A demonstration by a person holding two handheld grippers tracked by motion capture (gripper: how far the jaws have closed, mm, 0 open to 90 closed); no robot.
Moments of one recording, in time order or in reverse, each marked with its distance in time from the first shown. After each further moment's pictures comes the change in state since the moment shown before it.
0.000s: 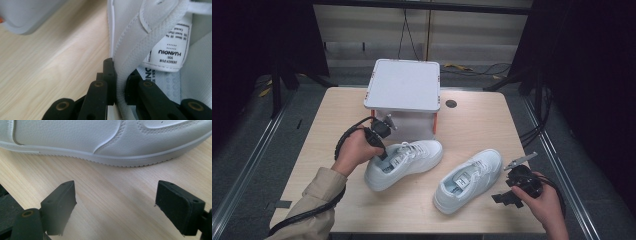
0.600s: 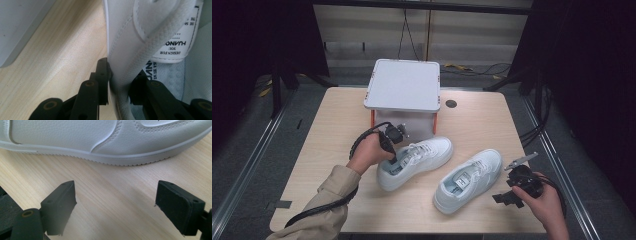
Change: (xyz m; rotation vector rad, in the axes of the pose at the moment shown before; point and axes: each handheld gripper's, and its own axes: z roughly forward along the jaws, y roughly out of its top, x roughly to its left) left arm -0.011 0.024 0.047 0.056 -0.015 0.157; right arm -0.002 -0.001 0.000 0.002 -0.003 -0.002
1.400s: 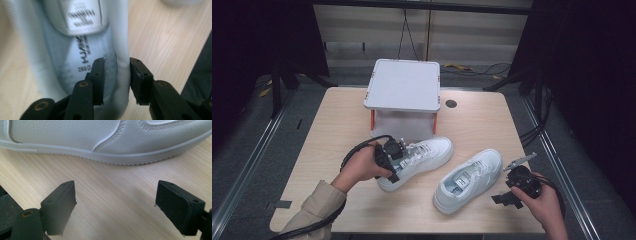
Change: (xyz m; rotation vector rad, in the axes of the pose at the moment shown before) left arm -0.041 -0.028 -0.027 -0.058 -0.144 0.161; right arm 0.002 0.000 0.002 0.008 0.004 0.009
